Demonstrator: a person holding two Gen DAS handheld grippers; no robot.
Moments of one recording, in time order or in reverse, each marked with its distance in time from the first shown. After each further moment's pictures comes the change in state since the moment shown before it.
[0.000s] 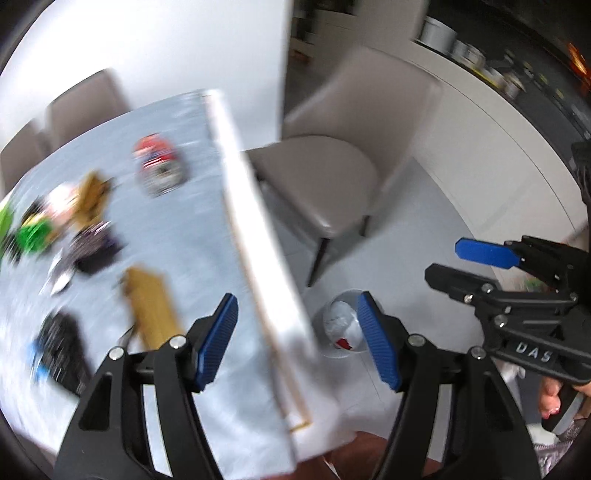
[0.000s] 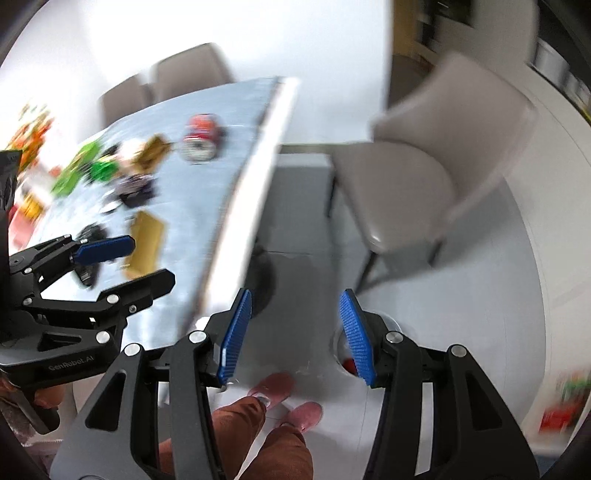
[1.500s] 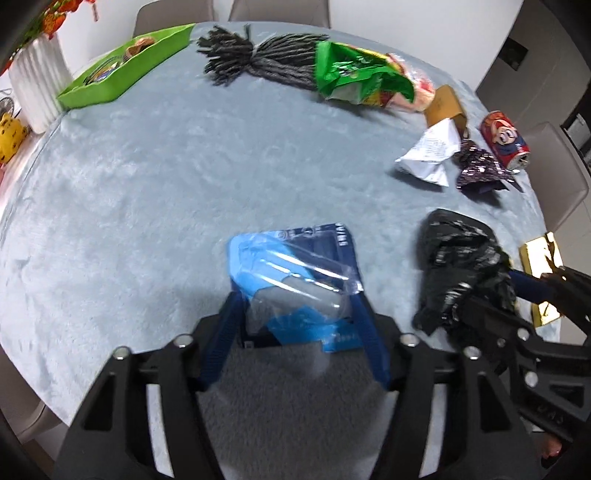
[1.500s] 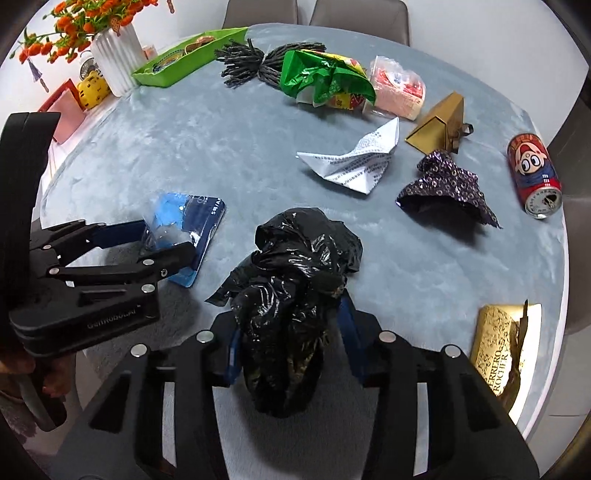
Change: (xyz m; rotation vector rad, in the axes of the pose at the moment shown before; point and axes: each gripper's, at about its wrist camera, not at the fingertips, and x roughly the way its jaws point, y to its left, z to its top) left arm 0.015 0.392 -0.126 -0.427 0.064 0.205; right arm 0.177 0.369 0.035 -0.373 0.142 0.134
